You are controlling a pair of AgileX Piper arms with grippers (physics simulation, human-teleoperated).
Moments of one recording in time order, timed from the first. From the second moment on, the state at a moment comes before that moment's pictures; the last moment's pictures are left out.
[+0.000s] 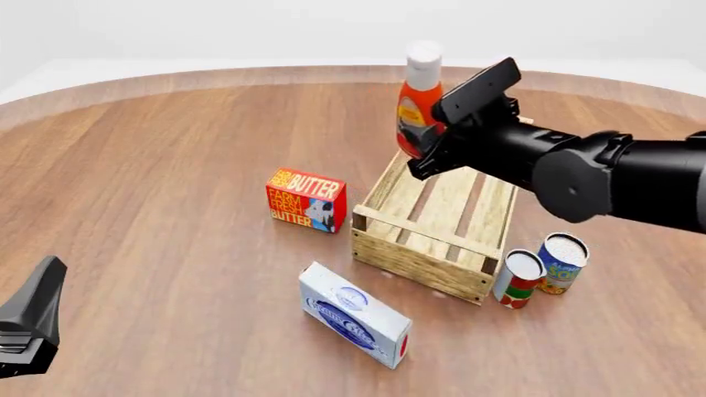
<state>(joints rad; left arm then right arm) 0.00 0.01 0.00 0.00 0.00 0.47 1.49 -0.89 -0.21 -0.29</state>
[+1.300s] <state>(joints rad) 0.00 0.01 0.00 0.00 0.00 0.27 1.85 -0.89 -0.43 -0.24</state>
